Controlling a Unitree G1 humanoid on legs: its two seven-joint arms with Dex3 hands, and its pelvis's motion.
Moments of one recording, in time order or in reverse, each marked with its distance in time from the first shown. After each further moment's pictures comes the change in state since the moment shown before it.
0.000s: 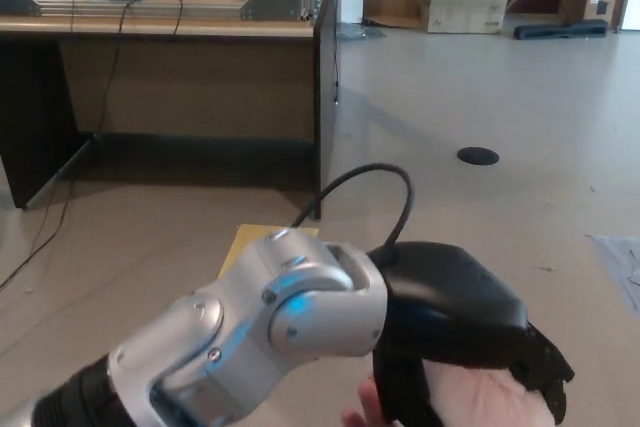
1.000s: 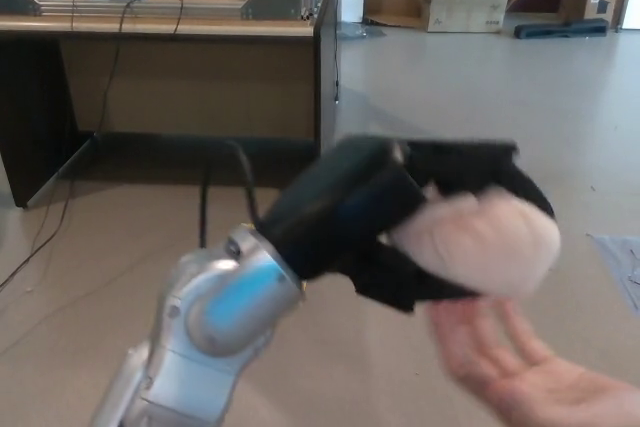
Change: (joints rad) left_arm 0.258 -0.293 0.502 -0.001 -0.071 -0.086 0.374; right_arm -0.027 0.014 -0.037 0.016 0.040 -0.013 0.055
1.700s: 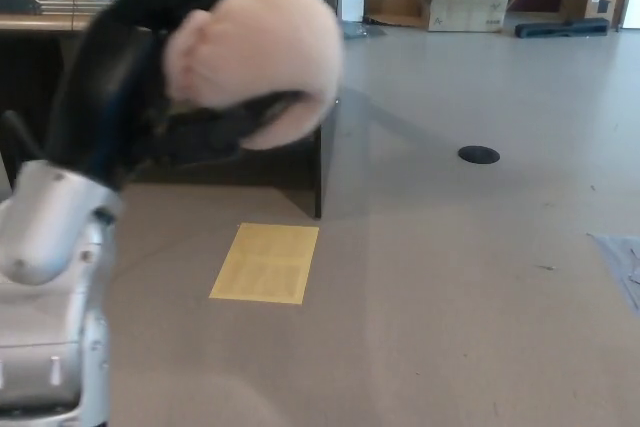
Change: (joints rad) left_arm -0.053 -0.028 0.465 -0.029 -0.329 0.267 0.014; right_arm 0.000 0.004 0.000 0.000 0.001 0.000 0.014
